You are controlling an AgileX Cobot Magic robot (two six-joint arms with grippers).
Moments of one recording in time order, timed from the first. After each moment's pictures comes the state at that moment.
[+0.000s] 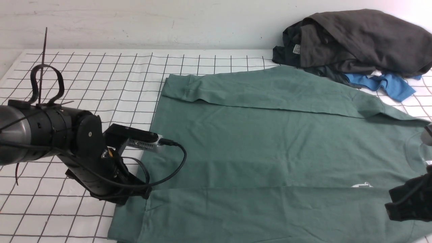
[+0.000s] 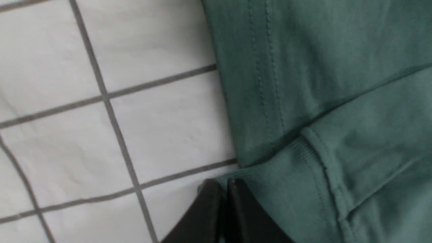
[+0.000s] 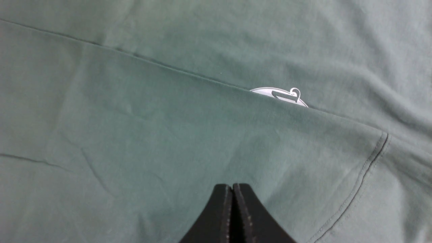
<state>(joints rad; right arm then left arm) 0.19 1.05 -0.61 0.09 0.69 -0.17 -0.27 1.69 -0.93 -0.10 0.65 0.04</state>
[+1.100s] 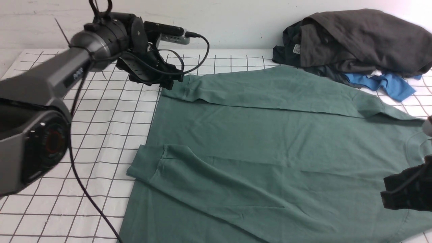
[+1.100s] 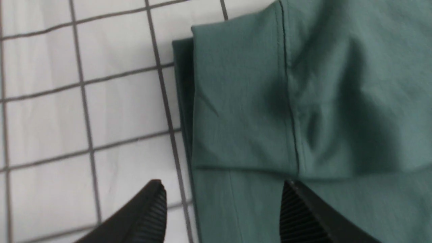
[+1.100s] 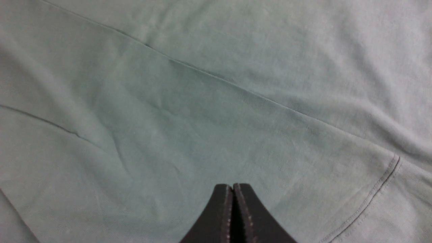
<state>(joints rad) 0.19 1.06 -0.61 0.14 0.61 -0.18 -0.21 2.45 -2.23 -0.06 0.82 0.04</state>
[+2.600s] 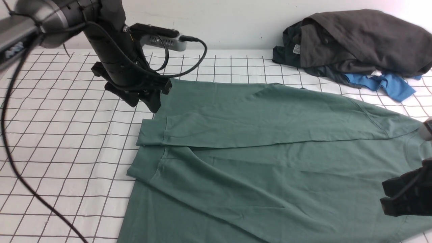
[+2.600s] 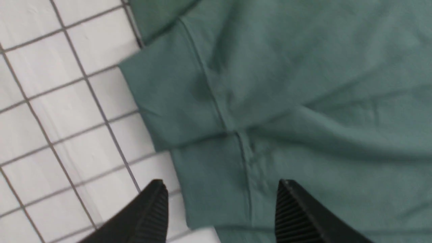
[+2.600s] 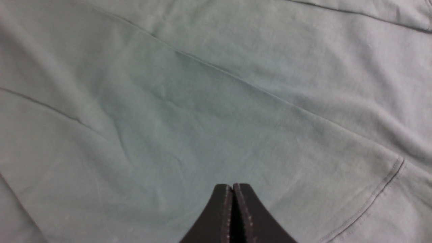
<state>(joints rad) 0.19 1.06 -0.60 0.17 0.62 -0.26 -0.27 1.92 -1.75 -0.14 1.23 0.21</state>
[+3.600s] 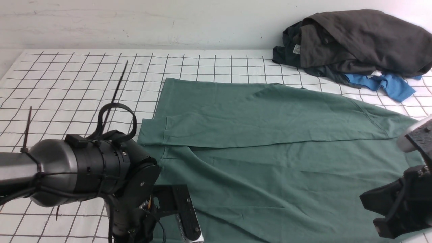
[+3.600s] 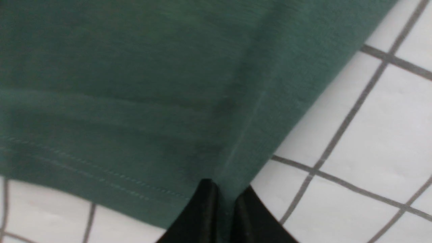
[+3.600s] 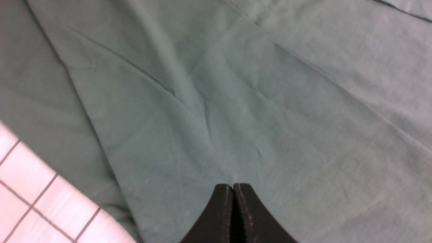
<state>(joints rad) 0.19 1.06 -0.61 0.50 0.72 -0.71 -0.62 1.66 -0.86 0.12 0.84 0.47</state>
